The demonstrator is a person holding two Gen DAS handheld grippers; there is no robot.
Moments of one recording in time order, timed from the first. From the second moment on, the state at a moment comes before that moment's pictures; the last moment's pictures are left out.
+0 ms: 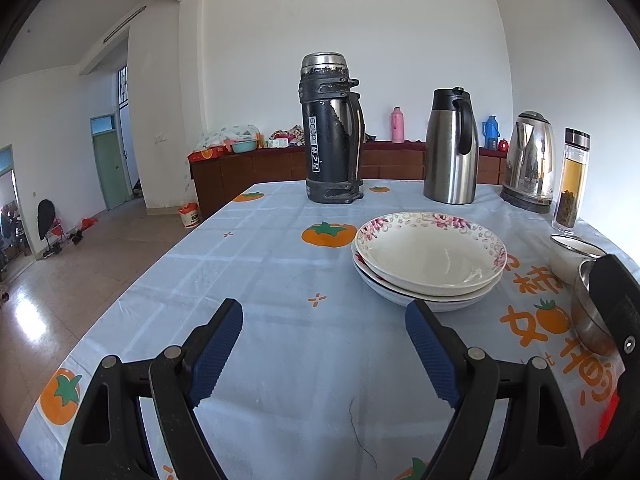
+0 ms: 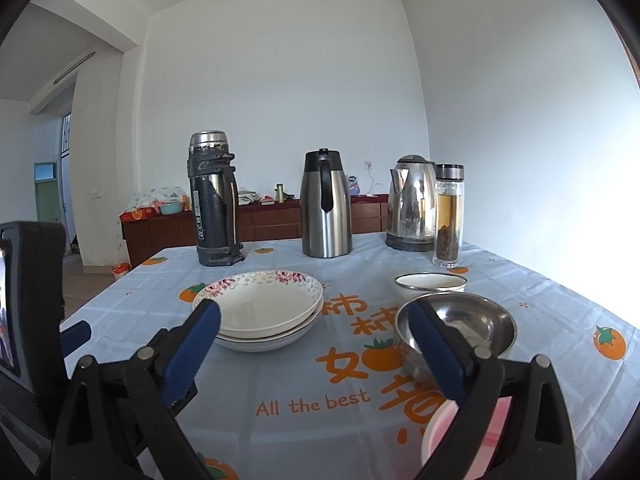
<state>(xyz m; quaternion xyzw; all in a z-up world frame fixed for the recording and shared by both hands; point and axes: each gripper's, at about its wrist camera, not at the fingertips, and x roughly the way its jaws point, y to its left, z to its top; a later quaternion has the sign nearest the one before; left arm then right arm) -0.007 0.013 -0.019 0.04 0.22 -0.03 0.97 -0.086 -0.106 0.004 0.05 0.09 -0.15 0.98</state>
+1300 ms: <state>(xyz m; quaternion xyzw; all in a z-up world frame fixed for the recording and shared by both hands) -0.074 -0.040 -0.017 0.07 0.20 -0.12 0.97 -0.223 -0.186 0.016 0.06 0.03 -0.23 0.97</state>
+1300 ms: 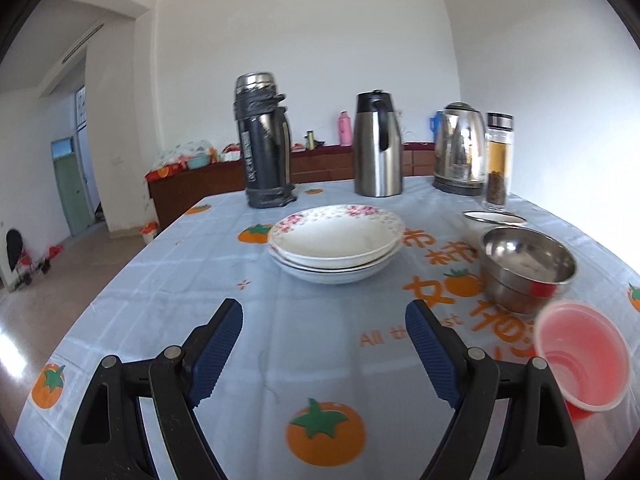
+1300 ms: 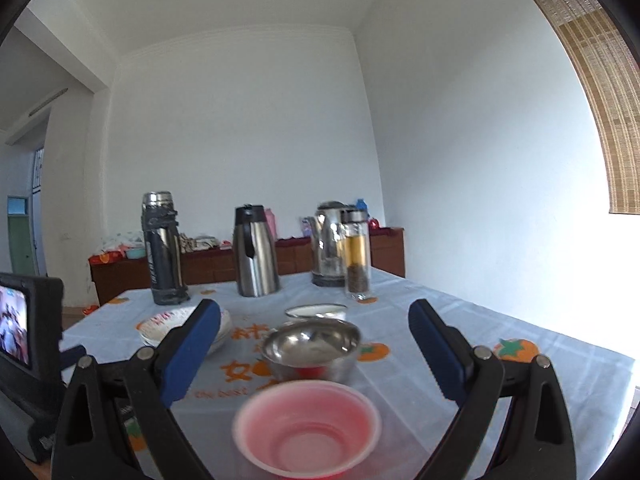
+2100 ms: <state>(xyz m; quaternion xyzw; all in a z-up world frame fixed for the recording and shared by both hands) -0.117 -0.117 -0.018 0.10 0.25 -0.24 0.93 -0.229 -0.256 -0.019 0.14 0.19 -0.15 0.96</state>
